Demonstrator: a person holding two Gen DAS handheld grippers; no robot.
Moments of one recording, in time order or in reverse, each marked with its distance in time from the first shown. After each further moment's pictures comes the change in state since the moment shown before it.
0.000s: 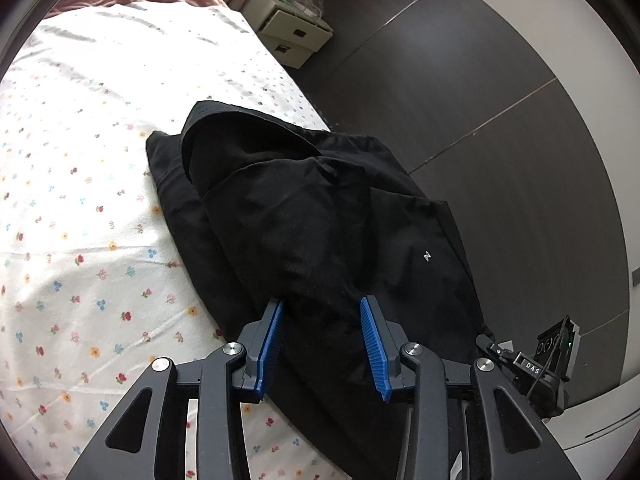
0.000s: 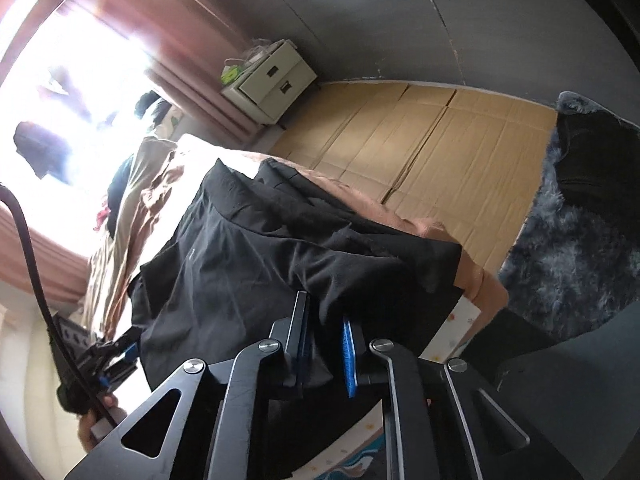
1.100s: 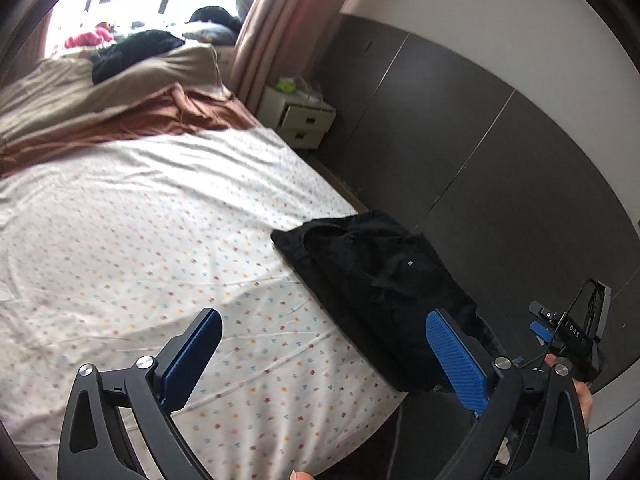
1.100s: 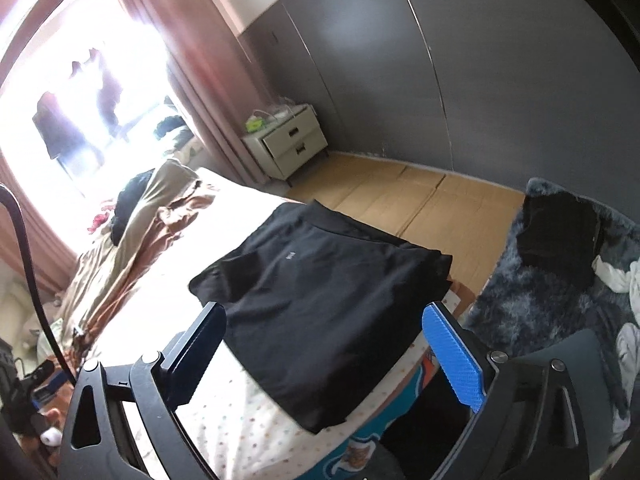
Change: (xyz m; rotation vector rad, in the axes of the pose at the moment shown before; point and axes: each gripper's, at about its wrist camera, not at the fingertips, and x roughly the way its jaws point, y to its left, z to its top) left arm -0.287 -0.014 -0.073 0.212 -0.258 0.172; right arm -0.152 0.138 -0.089 -0.166 -0.263 -0.120
